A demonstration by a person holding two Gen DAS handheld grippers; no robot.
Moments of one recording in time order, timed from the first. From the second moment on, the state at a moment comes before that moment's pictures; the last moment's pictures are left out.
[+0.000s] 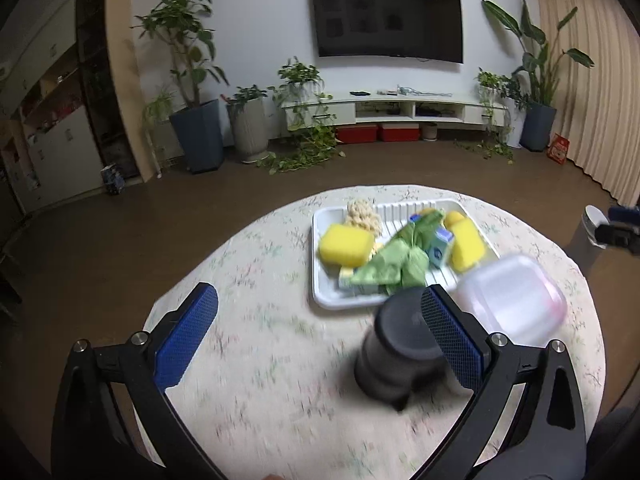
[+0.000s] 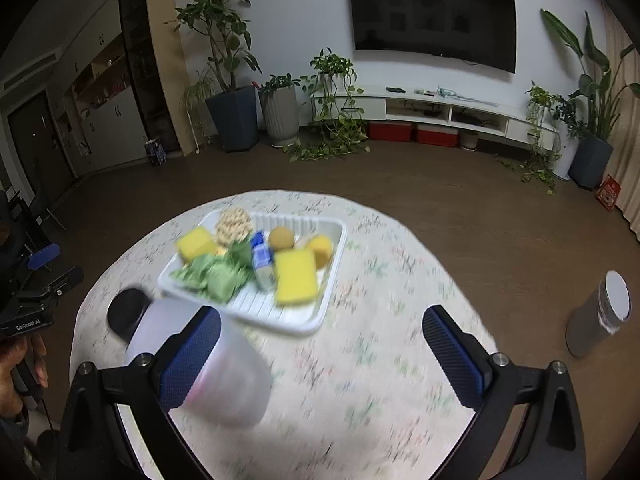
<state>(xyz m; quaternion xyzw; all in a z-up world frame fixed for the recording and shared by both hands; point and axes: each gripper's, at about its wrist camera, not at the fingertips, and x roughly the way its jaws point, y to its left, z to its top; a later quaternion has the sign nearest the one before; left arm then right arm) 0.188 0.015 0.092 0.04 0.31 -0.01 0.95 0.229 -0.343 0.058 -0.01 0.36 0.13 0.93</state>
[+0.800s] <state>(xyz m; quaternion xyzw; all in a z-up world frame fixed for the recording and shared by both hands) 0.056 -0.024 0.080 -0.01 0.29 0.02 0.96 0.049 -0.285 0.023 0.00 0.27 0.11 0.95</state>
